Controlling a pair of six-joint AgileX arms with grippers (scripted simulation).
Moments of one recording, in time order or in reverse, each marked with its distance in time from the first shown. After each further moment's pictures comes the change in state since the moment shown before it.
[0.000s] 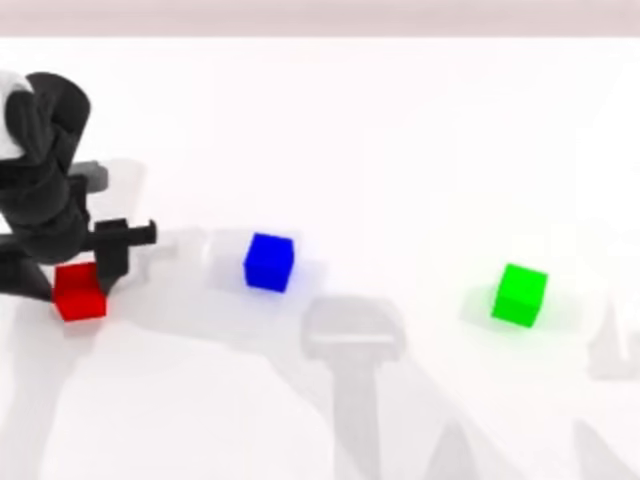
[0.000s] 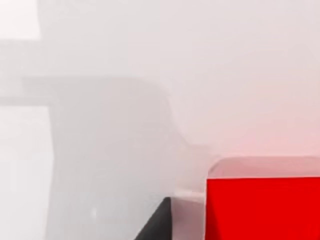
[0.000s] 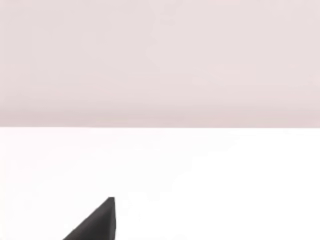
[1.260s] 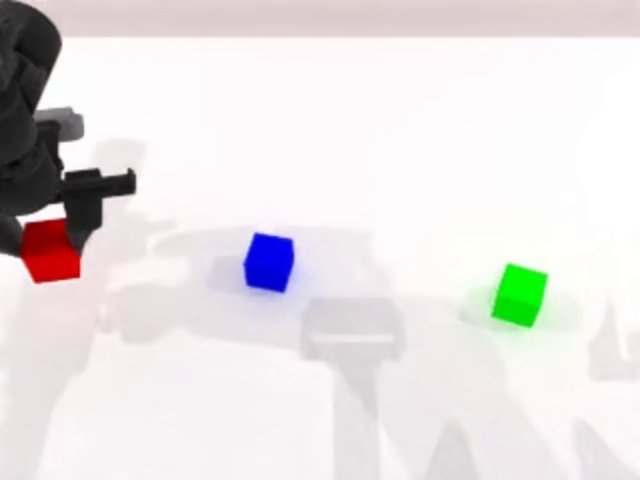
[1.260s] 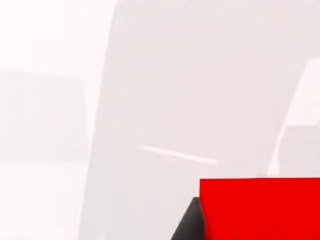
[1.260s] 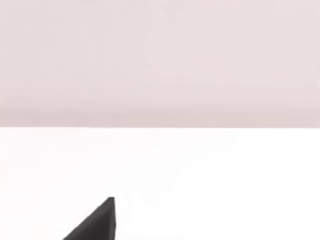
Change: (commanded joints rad) left arm 0.020 -0.143 0.169 -0.277 -0.009 0.002; right arm 0.000 0.000 0.000 0.000 0.000 0.000
